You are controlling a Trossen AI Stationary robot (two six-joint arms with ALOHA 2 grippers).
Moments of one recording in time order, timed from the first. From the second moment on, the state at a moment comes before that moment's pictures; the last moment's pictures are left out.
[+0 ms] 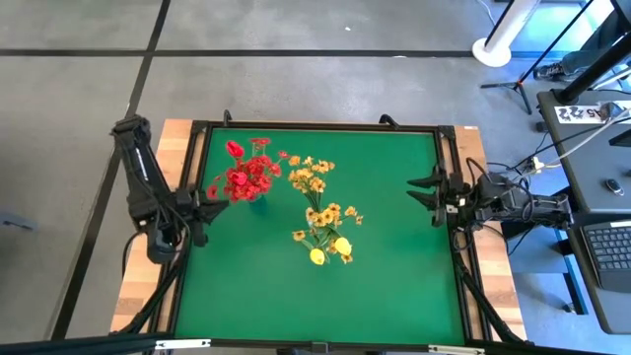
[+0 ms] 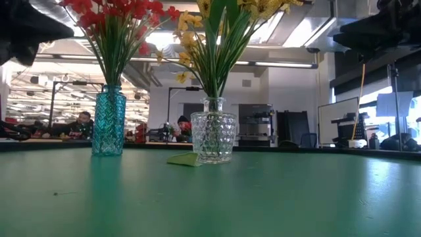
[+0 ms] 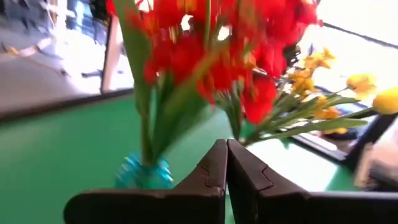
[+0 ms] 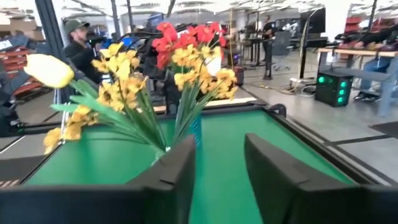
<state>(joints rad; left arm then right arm) -1.14 0.64 0.42 -0.91 -1.52 -1.48 0.01 0.05 0.26 -0.16 0.12 0.05</state>
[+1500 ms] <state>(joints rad) -0.70 0.82 0.03 1.13 -0.55 0.03 0.01 0.05 0.04 0.11 0.07 0.02</state>
